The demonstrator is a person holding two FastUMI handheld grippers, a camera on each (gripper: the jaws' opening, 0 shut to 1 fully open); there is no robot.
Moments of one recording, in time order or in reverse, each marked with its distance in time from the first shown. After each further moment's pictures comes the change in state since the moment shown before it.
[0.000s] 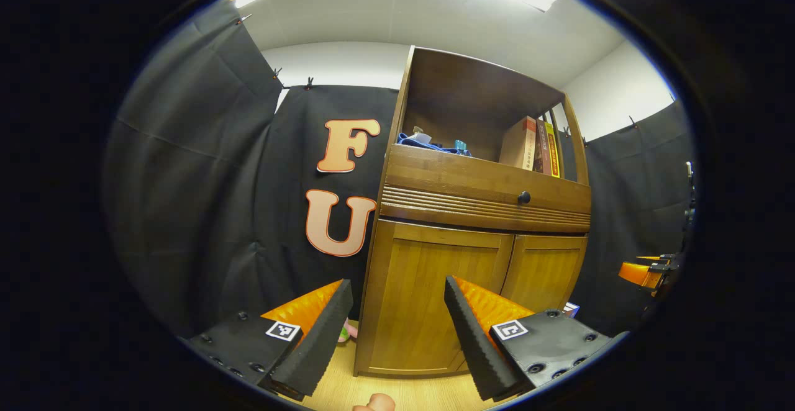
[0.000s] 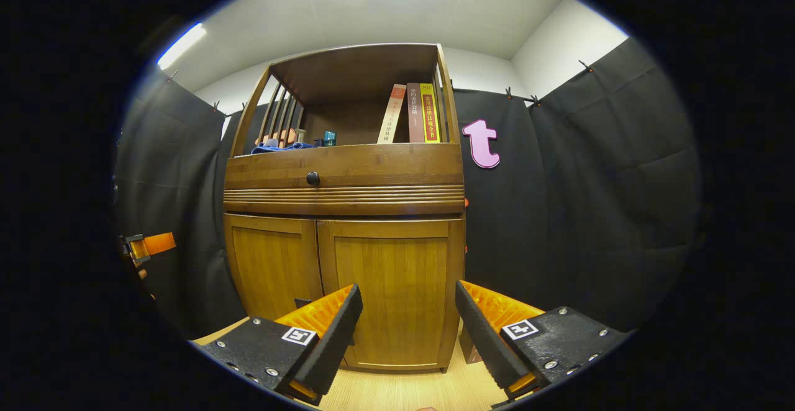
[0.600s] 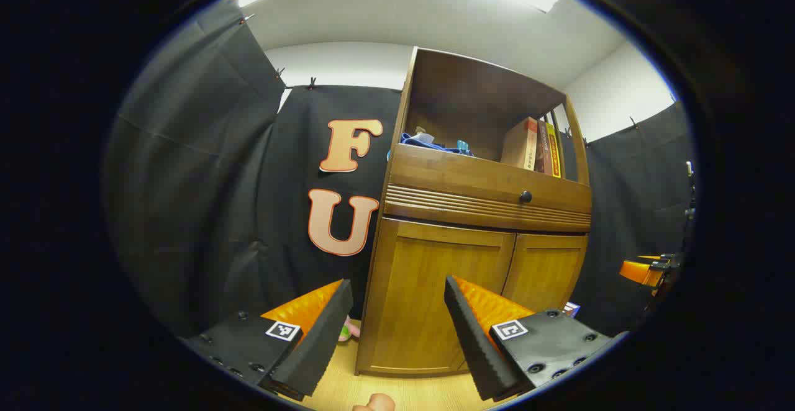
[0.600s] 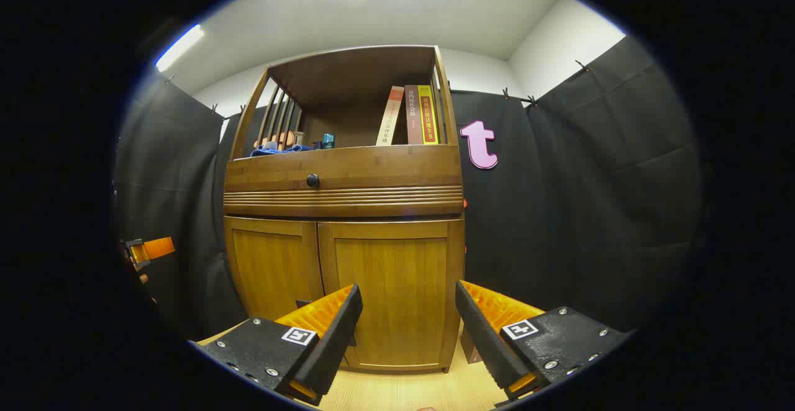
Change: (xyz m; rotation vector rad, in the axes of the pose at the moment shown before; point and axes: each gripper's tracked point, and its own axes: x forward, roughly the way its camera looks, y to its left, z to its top) left arm -0.005 0.007 -0.001 -0.004 -0.009 0.010; right arm -0.005 0.003 0.000 0.009 -0.011 -0.003
